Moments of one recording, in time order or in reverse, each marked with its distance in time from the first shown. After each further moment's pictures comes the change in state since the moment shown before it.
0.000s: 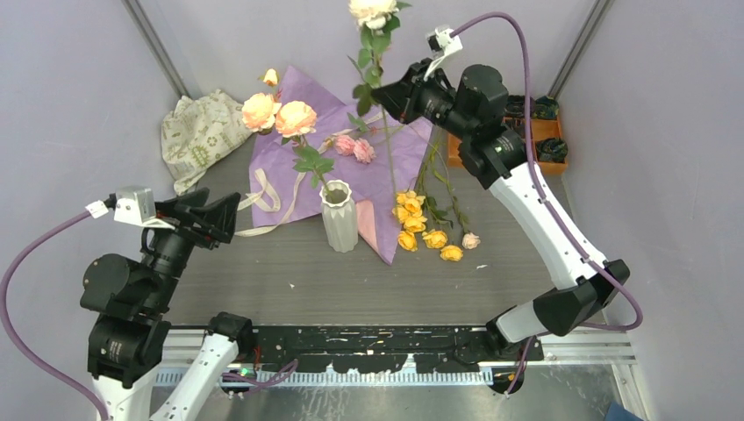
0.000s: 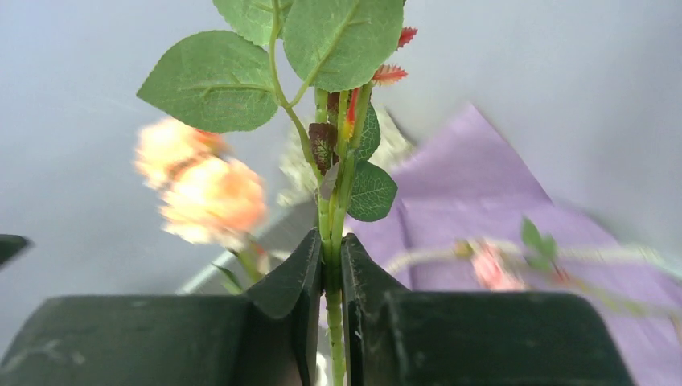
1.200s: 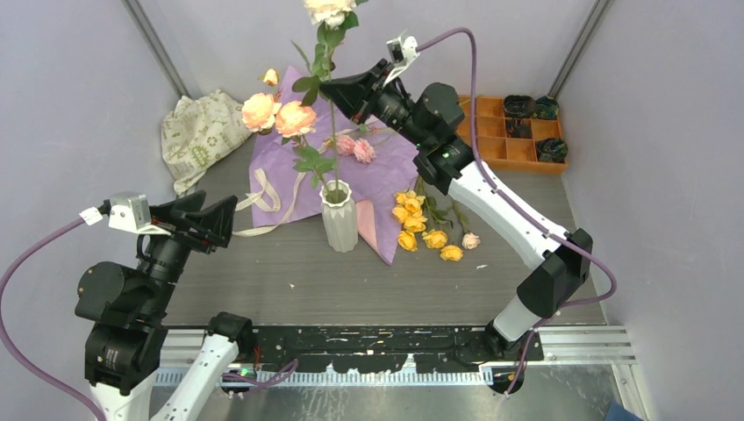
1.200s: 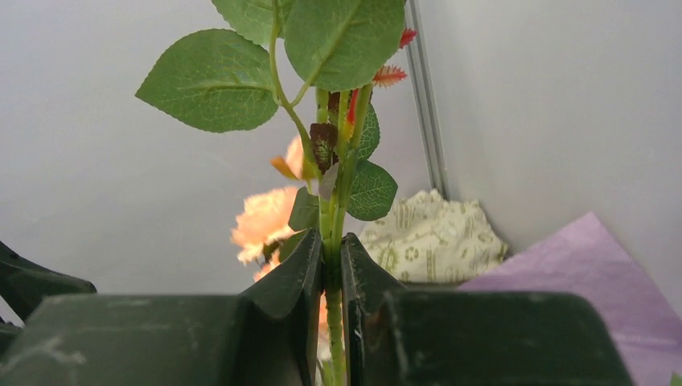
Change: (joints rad) left arm 0.000 -0.025 0.011 -0.014 -0.001 0.003; right arm 0.189 0.143 -0.029 0.591 0.003 0.110
